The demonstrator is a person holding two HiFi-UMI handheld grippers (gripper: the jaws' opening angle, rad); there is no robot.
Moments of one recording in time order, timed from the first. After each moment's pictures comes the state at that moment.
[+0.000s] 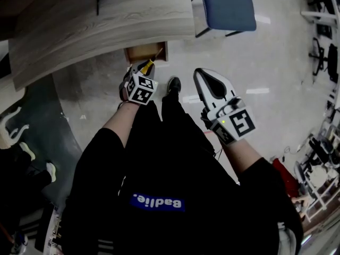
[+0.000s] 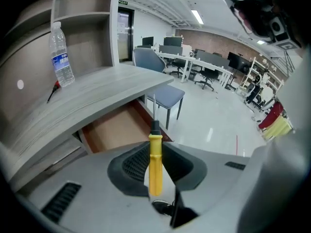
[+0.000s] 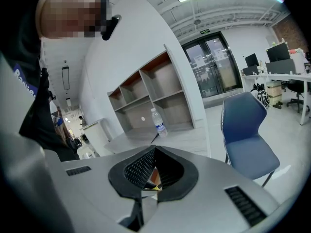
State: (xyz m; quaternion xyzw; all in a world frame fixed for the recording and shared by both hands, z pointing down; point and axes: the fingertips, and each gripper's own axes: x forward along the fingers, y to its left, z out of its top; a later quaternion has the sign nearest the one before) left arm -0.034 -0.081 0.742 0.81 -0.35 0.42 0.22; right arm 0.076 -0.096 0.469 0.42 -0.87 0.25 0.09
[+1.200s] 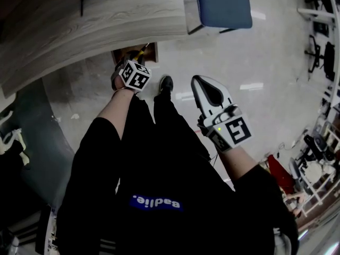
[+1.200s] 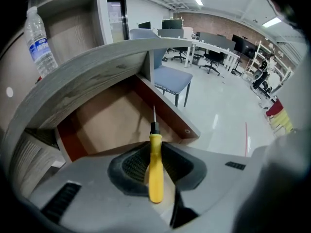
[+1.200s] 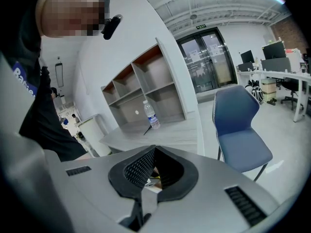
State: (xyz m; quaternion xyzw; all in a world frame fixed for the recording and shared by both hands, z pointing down) left arm -0.044 -0.115 0.814 0.77 -0.35 0.49 0.20; right arm 0.092 -0.082 0.501 0.43 -0.85 0.27 0.12
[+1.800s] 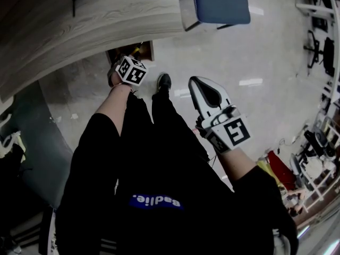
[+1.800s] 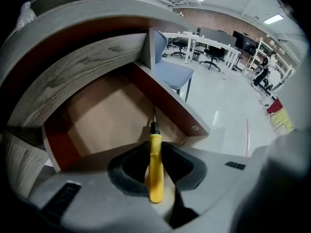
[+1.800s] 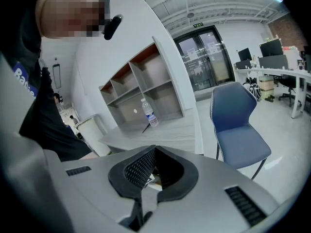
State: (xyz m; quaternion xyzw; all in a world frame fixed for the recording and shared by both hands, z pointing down) left arm -0.046 -0.123 0.838 0.76 -0.34 0.51 0.21; right arm 0.096 -0.076 0.510 0.44 -0.84 0.29 0.12
